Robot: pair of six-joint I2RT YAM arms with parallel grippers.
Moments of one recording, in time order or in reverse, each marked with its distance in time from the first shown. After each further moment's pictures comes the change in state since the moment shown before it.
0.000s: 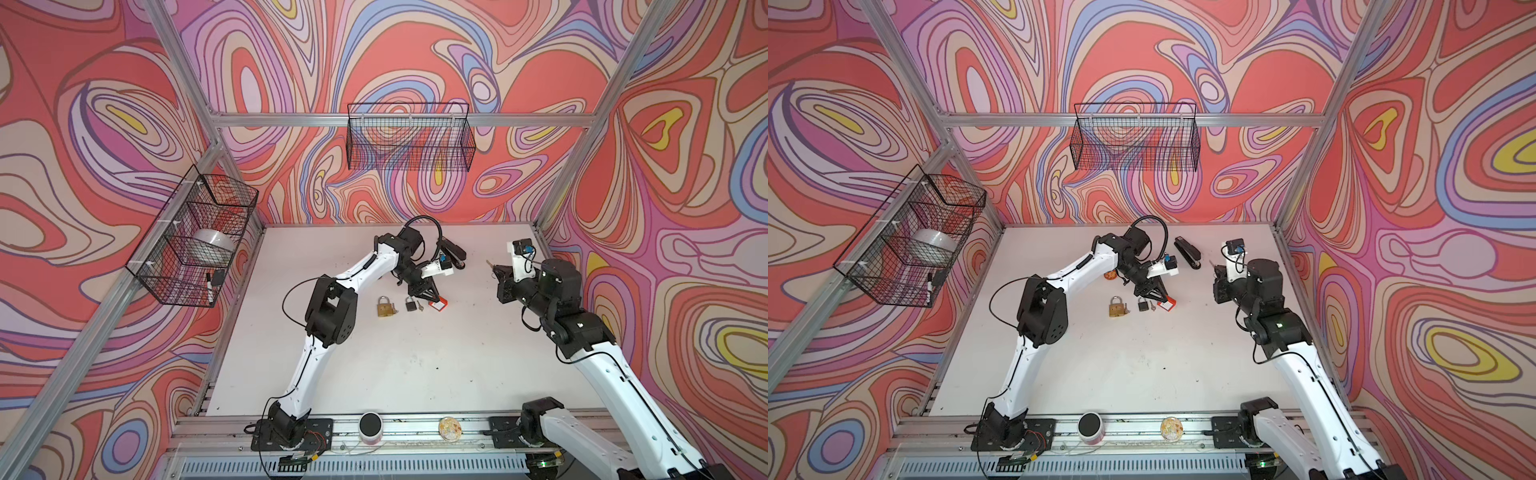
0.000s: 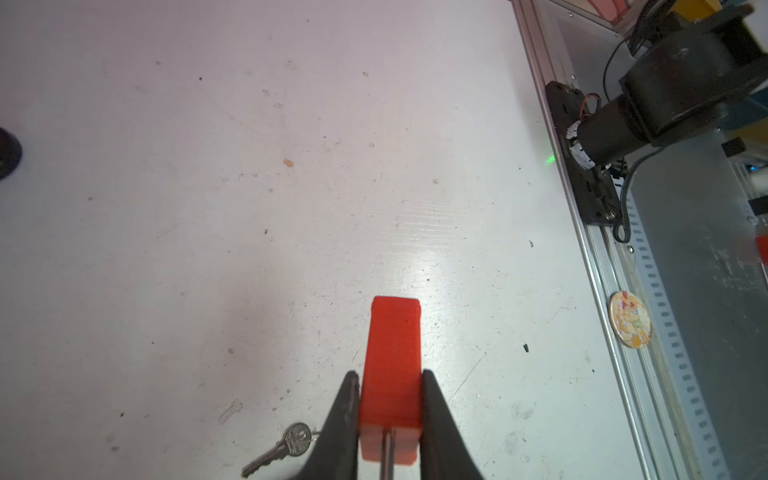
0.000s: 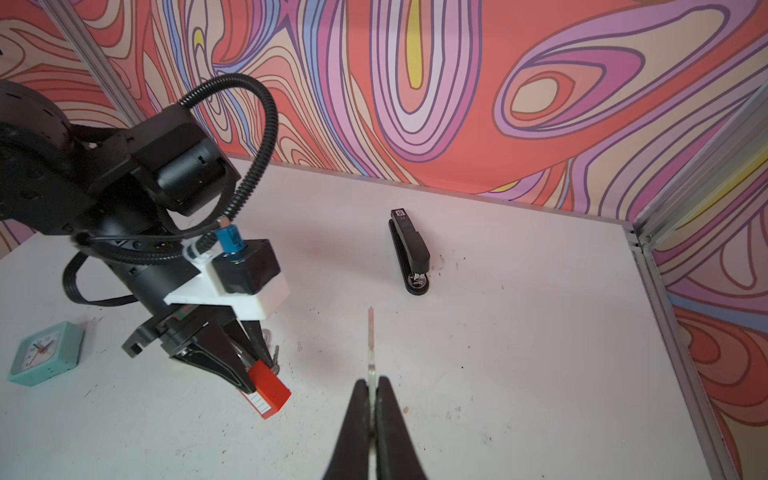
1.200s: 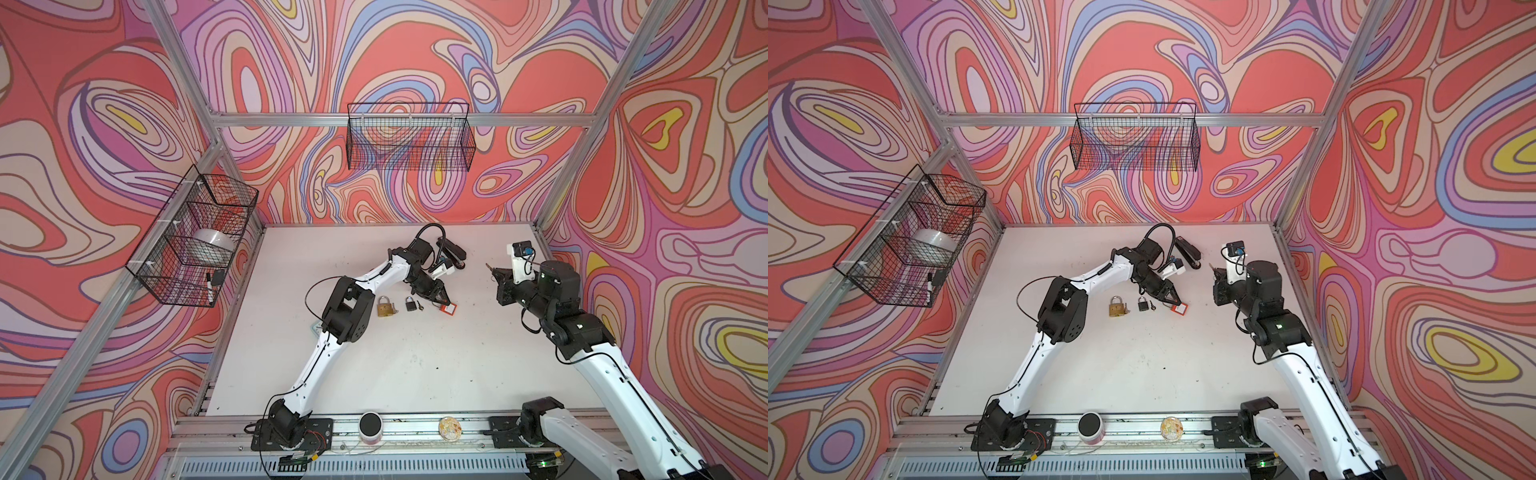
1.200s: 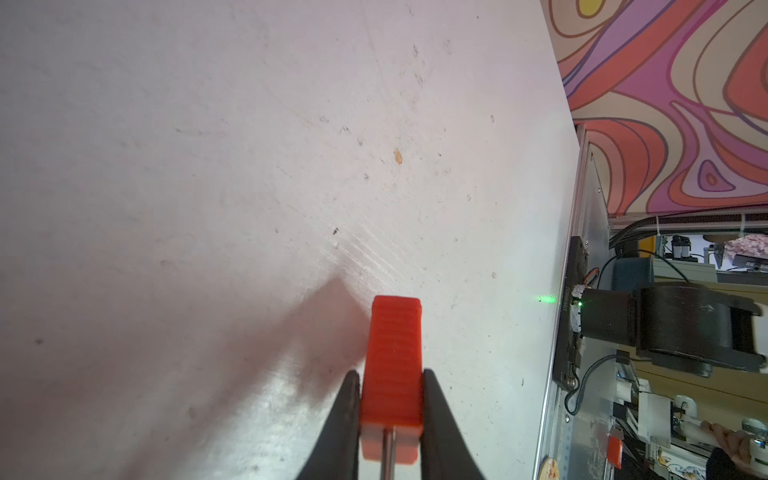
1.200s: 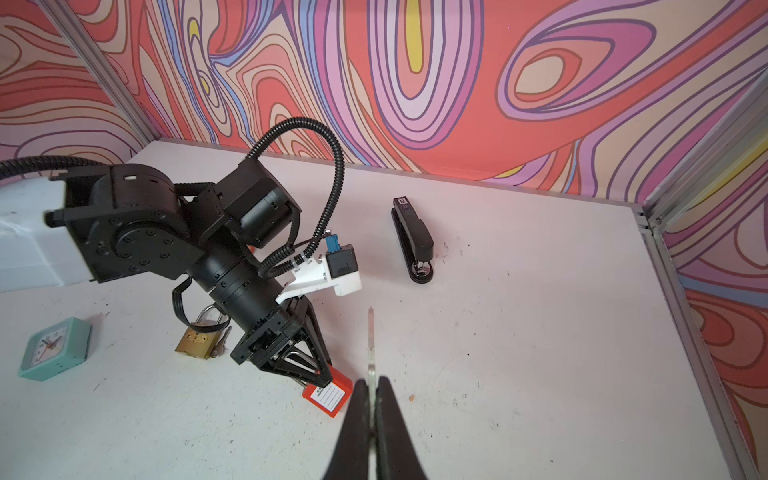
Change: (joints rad) left arm -0.039 0.173 0.042 0.222 0.014 -0.724; right arm 0.000 -0.006 -0.014 -0.014 -0.002 0.022
